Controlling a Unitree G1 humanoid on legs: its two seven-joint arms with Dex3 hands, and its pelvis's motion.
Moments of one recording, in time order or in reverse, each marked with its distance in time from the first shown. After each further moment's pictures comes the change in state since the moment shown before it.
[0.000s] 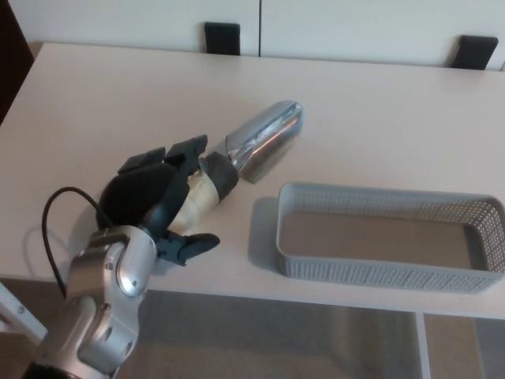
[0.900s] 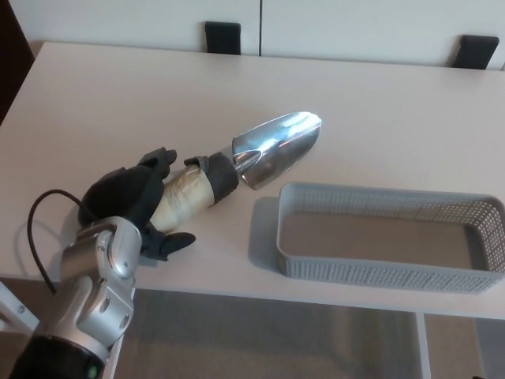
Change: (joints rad) left_arm -0.109 -0.001 0.022 0.227 -0.065 0.063 0.015; right_arm -0.060 -0.017 0.019 -0.023 -0.003 0.034 0.005
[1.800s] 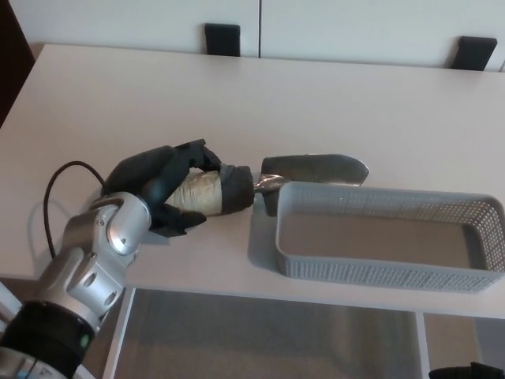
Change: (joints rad) left_arm -0.112 0.071 -0.078 0.142 -0.153 -0.246 -0.057; right_arm -0.042 -0.034 0.005 -0.006 0.001 0.001 0.031
